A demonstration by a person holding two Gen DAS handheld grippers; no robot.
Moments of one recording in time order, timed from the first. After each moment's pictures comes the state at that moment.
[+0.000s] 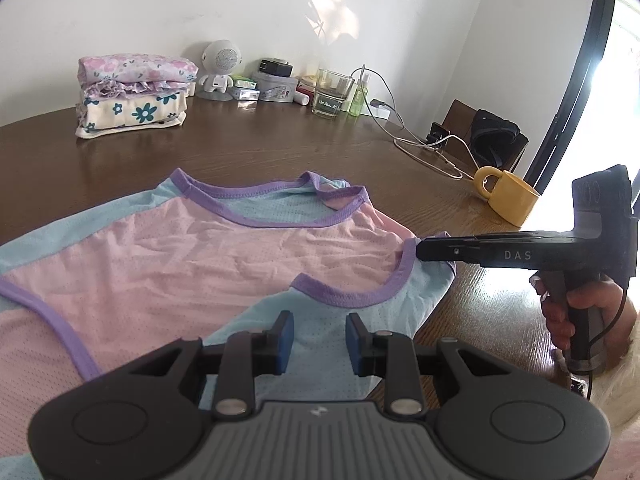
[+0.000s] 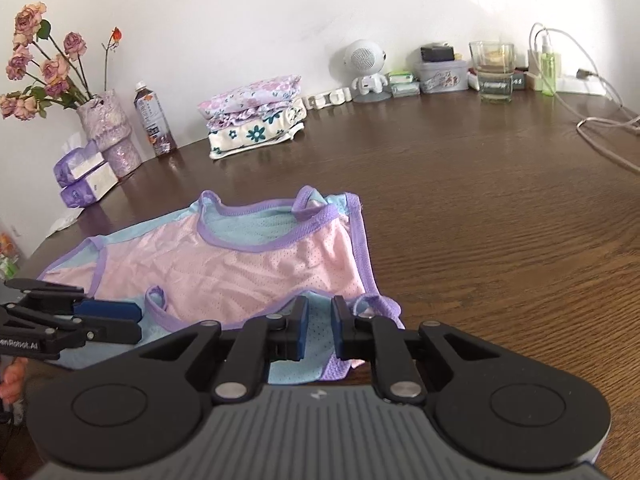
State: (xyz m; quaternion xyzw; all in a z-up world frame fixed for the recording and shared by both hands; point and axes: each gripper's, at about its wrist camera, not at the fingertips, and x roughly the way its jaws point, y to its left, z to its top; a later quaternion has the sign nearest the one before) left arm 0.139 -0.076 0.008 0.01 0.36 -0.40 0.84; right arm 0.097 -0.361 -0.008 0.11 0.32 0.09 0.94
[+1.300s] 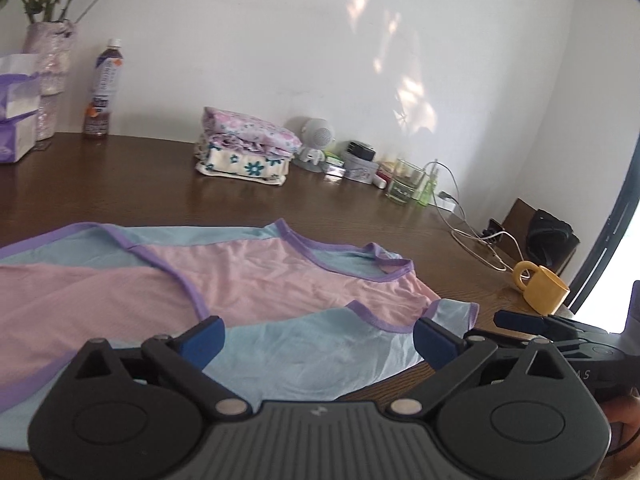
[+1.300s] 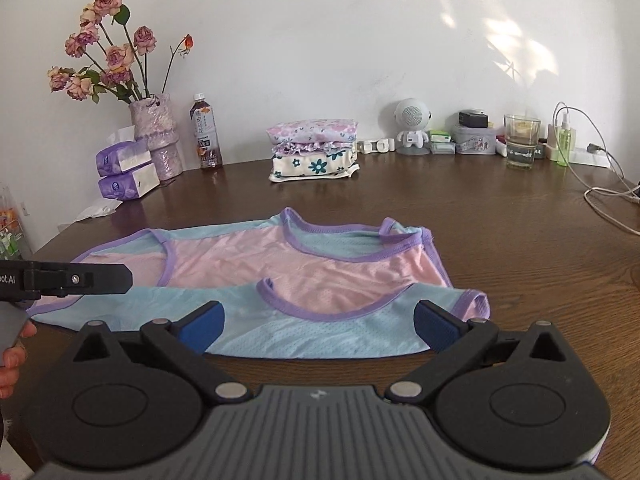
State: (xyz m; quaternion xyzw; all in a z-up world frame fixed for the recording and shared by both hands) left arm 0.062 0.002 0.042 -0.10 0.28 -0.26 0.92; right arm 0.022 -0.281 0.023 0.04 0.26 0.10 0.96
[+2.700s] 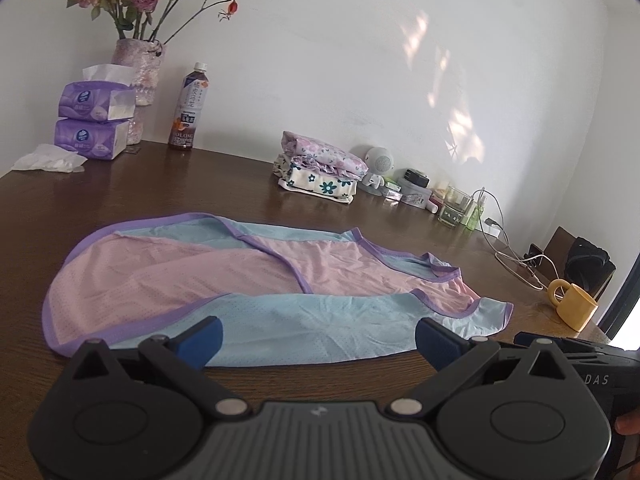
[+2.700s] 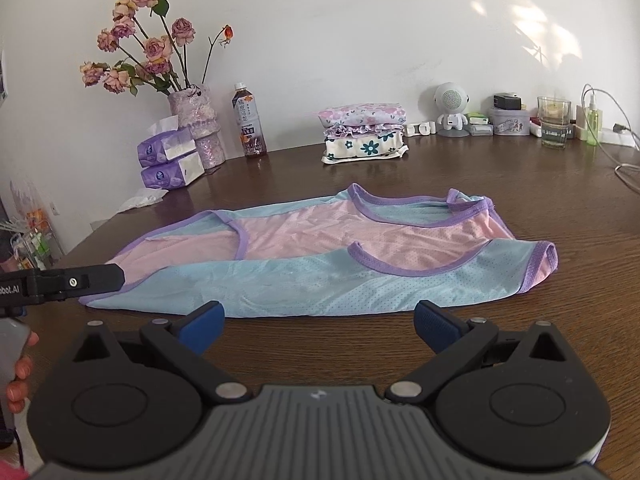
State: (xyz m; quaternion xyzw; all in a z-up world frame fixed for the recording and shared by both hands) left arm -0.004 0.069 0.044 -0.11 0.26 -0.18 0.94; right arm -0.013 -0.229 0.021 0.07 0.27 0.14 0.95
